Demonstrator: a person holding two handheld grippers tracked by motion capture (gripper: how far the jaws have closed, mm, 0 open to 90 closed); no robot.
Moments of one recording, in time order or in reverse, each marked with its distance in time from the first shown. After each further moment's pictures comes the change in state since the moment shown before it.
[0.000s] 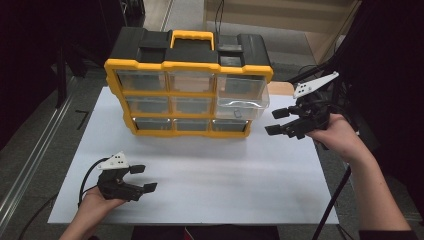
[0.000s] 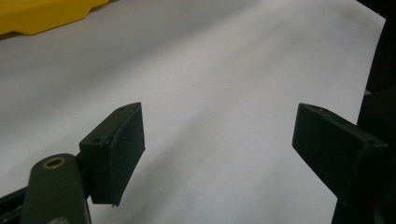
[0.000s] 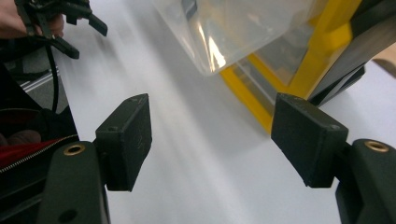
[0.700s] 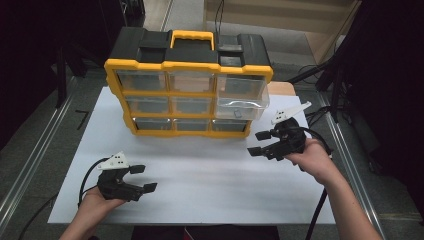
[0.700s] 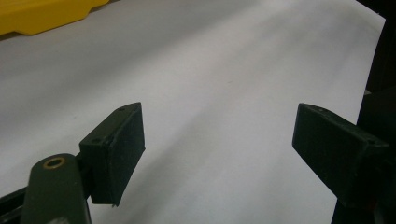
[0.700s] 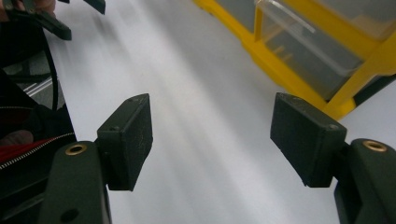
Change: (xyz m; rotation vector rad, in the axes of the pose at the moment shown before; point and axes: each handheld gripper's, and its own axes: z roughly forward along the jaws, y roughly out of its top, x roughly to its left) left arm 0.000 0.000 0.000 -0.002 0.000 0.003; right arm 0.021 -0.037 0.065 0.006 0.031 0.049
